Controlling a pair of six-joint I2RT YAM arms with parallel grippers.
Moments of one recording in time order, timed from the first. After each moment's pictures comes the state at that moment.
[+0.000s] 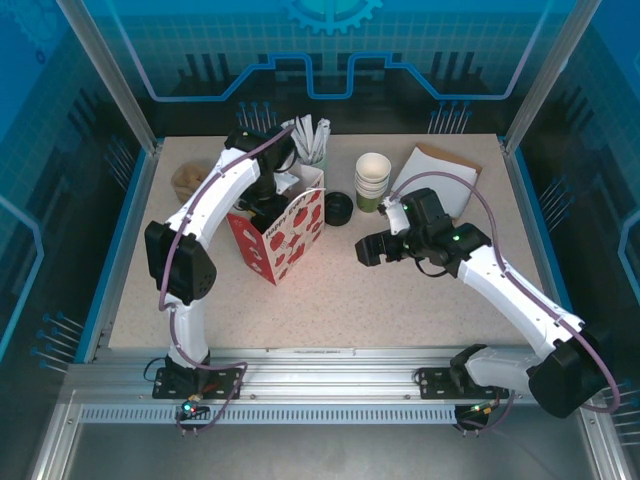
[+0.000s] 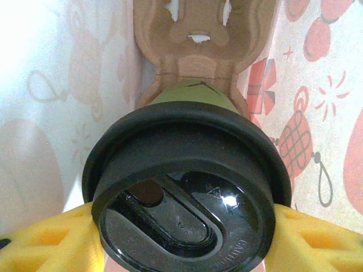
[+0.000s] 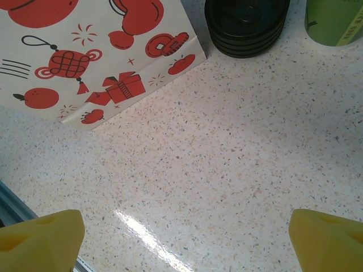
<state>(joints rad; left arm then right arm) -0.38 1.99 2.04 -1.60 -0.02 0.09 0.50 1.20 1.03 -0.69 -0.23 0.21</state>
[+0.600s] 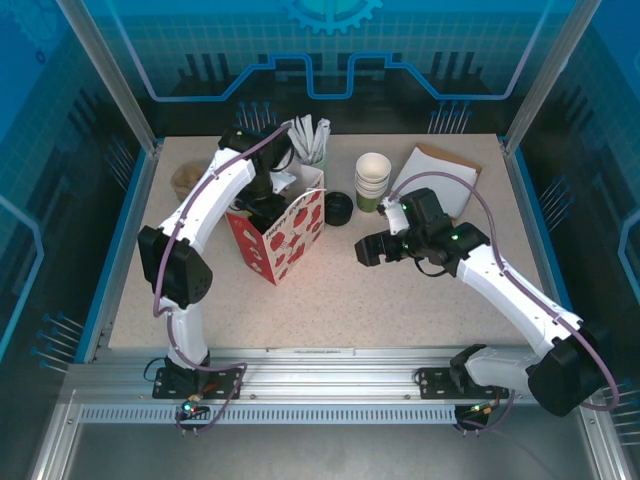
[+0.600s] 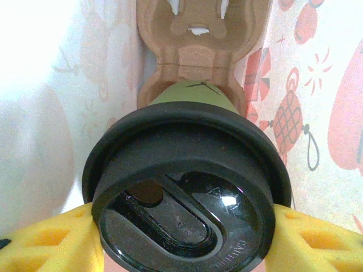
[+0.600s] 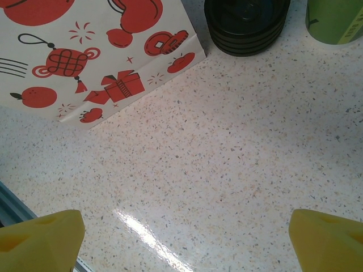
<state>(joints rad) -0.38 1.95 2.04 -1.62 -0.03 0.09 0.50 1.21 1.03 -0.69 -0.23 0.21</state>
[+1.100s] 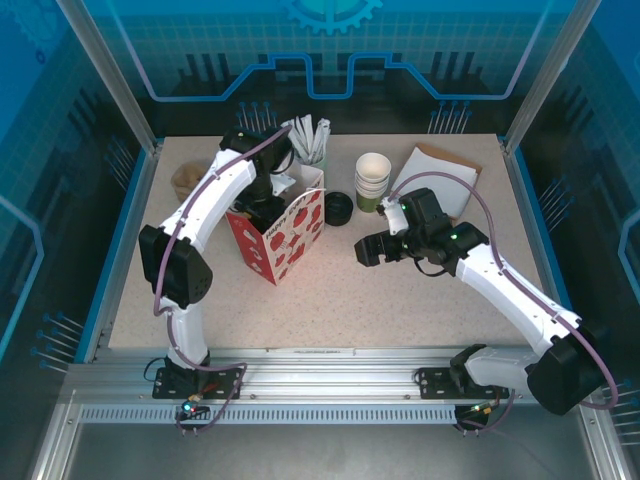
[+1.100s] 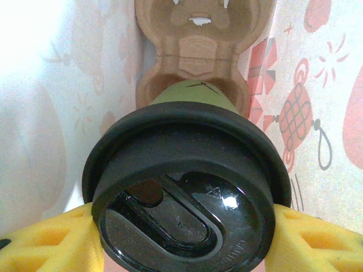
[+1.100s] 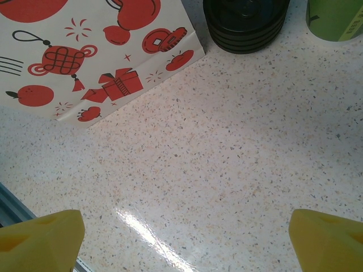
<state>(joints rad) -0.38 1.95 2.01 -1.62 -0.03 0.10 0.50 1.22 1.03 -0.69 -0.23 0.21</state>
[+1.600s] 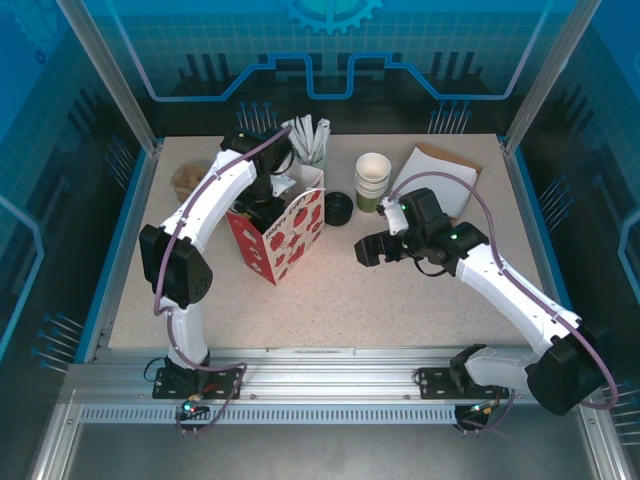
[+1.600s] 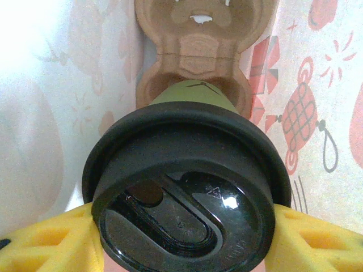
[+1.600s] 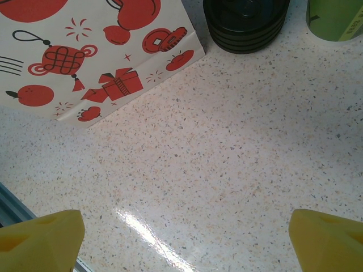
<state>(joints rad) -0.38 1.95 2.01 -1.62 -0.03 0.10 0.50 1.22 1.03 -0.69 -0.23 0.21</state>
